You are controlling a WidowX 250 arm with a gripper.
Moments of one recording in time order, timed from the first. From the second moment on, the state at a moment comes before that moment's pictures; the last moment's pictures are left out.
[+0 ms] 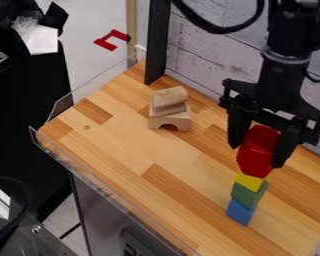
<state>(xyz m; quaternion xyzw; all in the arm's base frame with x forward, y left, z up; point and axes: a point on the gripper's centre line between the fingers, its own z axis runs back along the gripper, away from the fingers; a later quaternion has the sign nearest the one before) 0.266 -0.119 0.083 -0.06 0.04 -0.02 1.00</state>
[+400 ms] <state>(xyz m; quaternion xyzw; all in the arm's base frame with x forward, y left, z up) 0.268 -0.120 0.081 -0.06 0.05 0.01 1.00</state>
